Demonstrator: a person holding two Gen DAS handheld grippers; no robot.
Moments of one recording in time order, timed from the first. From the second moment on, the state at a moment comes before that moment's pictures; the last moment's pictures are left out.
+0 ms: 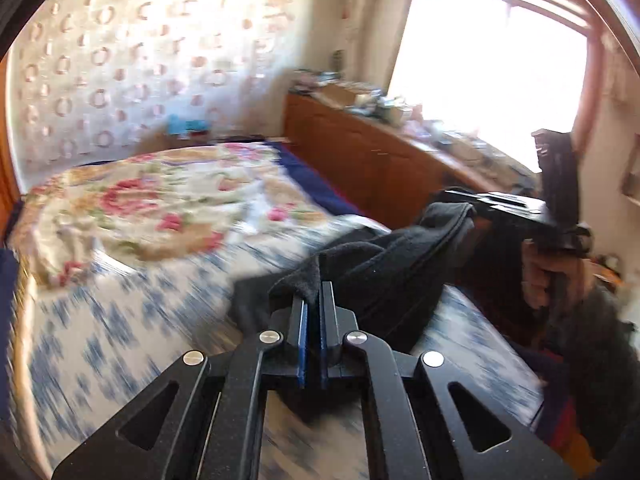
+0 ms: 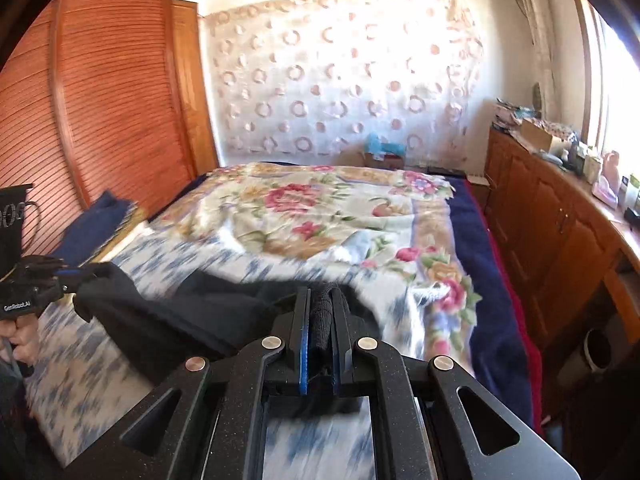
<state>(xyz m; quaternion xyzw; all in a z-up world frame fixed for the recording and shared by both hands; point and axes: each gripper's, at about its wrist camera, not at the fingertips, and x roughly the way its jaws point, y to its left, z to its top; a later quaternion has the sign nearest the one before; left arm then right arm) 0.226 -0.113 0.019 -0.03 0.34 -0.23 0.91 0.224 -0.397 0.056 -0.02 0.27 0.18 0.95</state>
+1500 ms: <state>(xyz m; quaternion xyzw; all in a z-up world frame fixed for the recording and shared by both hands) 0.295 -0.114 -0.065 -0.03 0.44 -0.20 0.87 0.344 -0.392 -0.017 0.00 0.41 0.21 0.89</state>
